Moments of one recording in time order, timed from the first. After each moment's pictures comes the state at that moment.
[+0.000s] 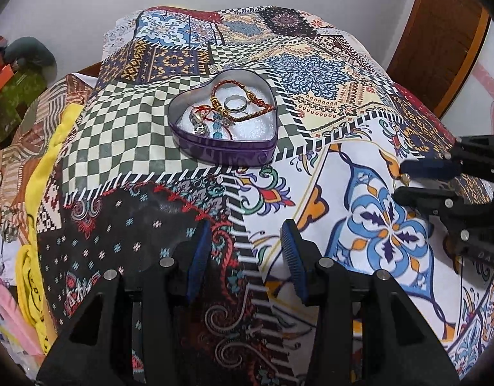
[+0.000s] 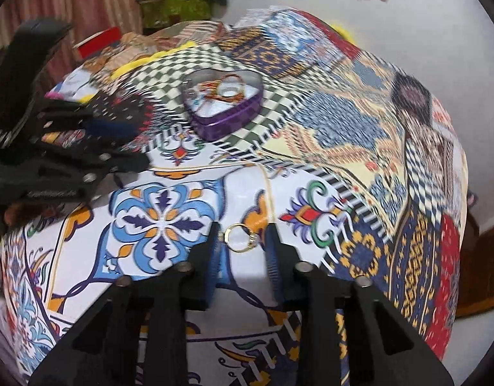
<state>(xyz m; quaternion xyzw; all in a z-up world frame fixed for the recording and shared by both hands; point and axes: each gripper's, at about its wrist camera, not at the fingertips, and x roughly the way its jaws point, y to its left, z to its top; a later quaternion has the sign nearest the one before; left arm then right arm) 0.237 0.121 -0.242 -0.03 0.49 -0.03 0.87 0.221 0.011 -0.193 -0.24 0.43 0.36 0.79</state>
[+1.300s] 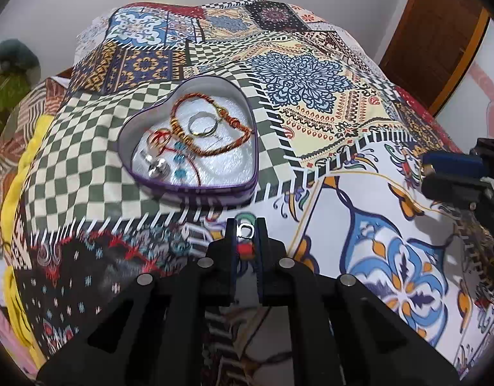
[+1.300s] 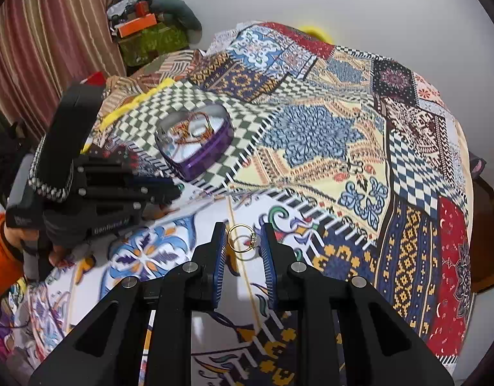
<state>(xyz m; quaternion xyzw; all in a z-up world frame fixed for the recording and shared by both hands) 0.283 0.107 -0.254 -0.04 0.50 -0.05 0.87 0.253 -0.014 -0.170 -0.13 0.44 0.35 0.82</state>
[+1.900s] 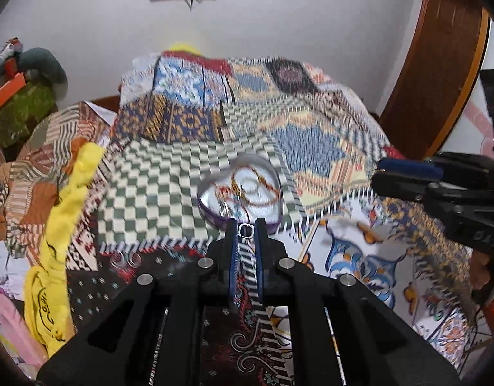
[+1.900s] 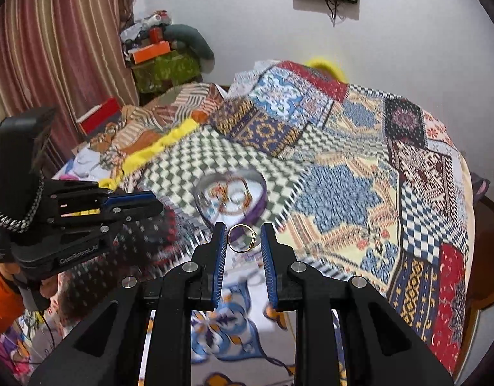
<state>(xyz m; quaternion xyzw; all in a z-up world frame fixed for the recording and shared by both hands) 0.235 0.149 -0.166 -0.07 0.40 -0.02 0.91 0.250 0.027 -0.120 -0.10 0.39 0.37 0.84</state>
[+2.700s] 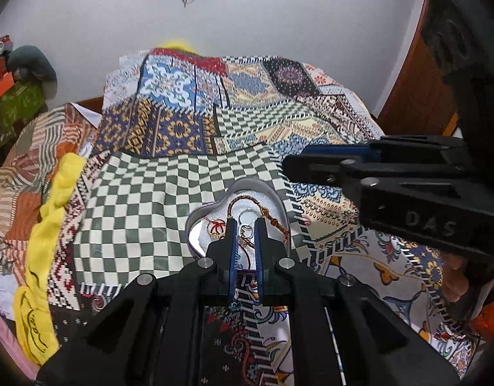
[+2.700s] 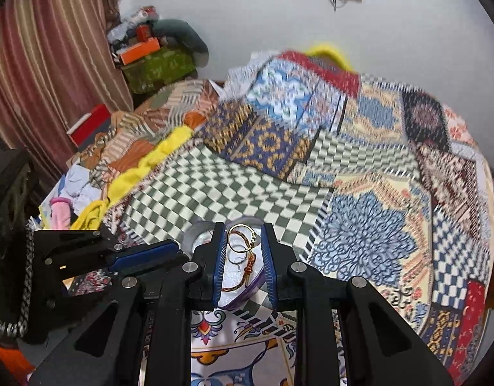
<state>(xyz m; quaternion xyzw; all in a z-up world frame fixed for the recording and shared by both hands) 0.296 0.153 -0.190 -0.07 0.41 -0.04 0.91 0.322 0.085 -0.144 -0.09 0.43 0.36 0.82</state>
